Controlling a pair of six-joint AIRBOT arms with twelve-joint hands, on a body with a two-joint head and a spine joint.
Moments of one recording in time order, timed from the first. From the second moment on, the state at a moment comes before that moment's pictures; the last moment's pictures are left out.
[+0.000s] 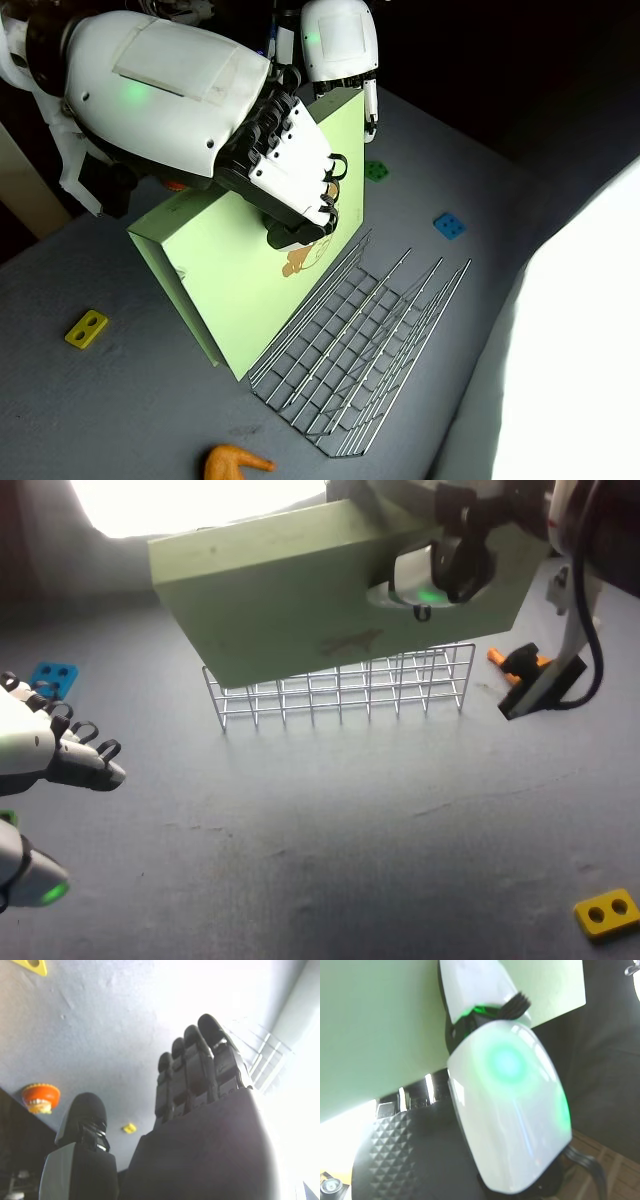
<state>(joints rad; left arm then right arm) 0.01 -0.53 0.67 0.23 0.89 1.05 0.06 -1.12 0.80 1.58 0.59 -2.53</state>
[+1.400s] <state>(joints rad) 0.01 -0.53 0.66 0.23 0.89 1.05 0.00 -1.25 0.99 1.50 0.56 -2.29</state>
